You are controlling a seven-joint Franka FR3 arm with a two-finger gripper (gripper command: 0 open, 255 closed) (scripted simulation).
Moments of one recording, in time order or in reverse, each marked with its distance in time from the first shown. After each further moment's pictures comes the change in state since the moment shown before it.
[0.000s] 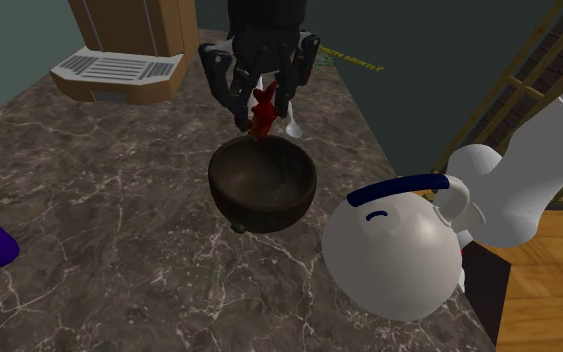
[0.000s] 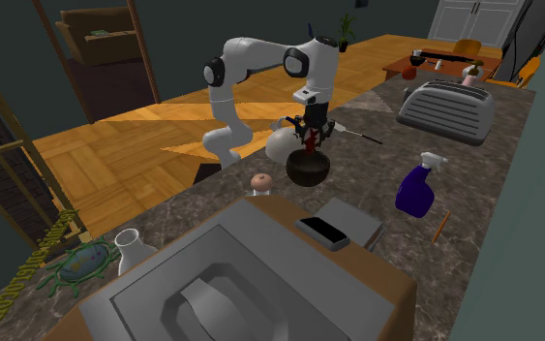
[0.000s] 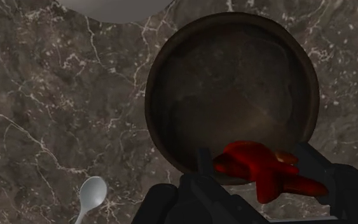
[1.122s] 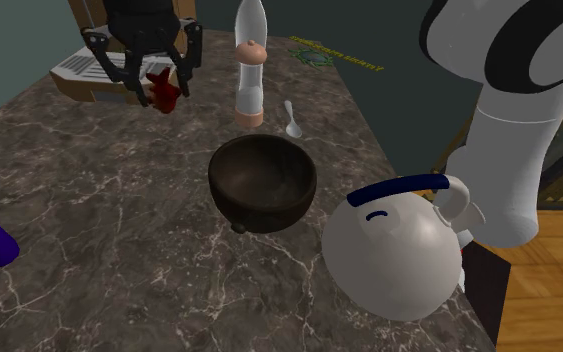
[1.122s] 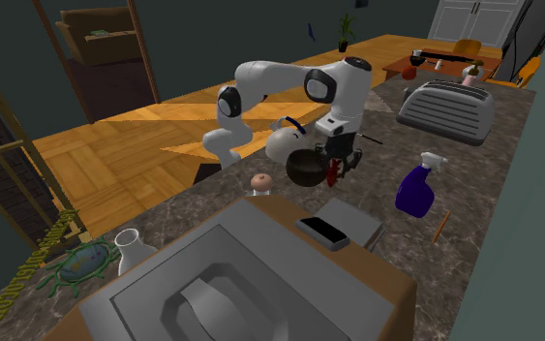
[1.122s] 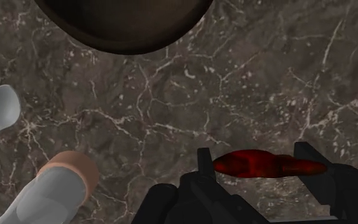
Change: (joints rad) arm 0.033 0.555 -0.012 0.612 -0.199 -0.091 -0.018
